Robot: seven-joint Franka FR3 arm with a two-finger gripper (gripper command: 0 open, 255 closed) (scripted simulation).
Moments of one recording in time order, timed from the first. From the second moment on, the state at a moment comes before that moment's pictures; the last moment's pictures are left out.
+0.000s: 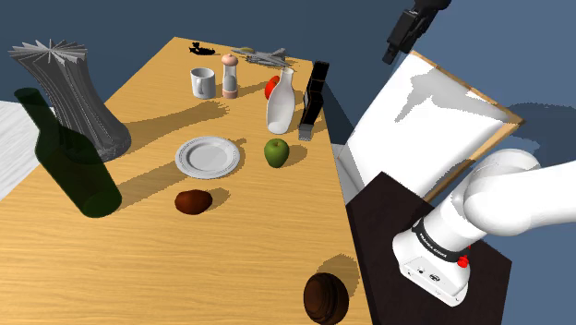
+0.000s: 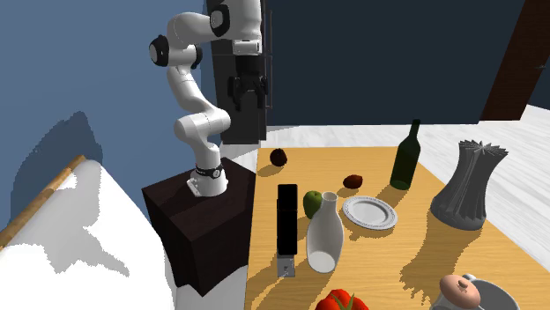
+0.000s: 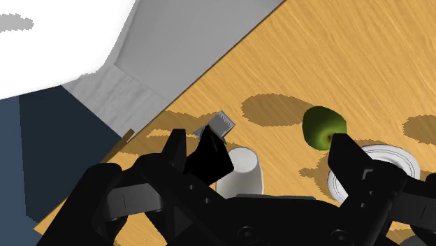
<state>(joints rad) -0.02 -0.75 0.04 -2.27 -0.07 1.63 -0.04</state>
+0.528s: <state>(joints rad) -0.03 -0.54 0.02 -2.21 -0.07 1.77 -0.03</state>
